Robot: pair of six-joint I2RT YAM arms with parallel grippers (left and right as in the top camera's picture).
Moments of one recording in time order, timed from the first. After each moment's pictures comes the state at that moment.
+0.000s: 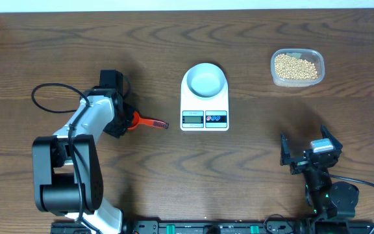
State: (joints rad) left arm 0.02 1.78 1.03 -0.70 -0.06 -1.07; right arm -0.02 0.01 0.01 -0.06 -0.19 -0.14
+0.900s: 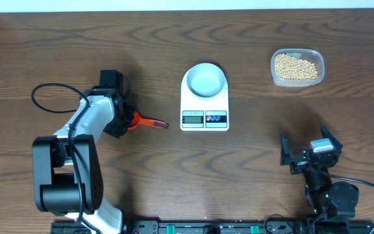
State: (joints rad) left arm 0.02 1.78 1.03 -0.70 -0.06 -1.07; right arm -0.02 0.01 0.01 -0.06 -0.19 -0.14
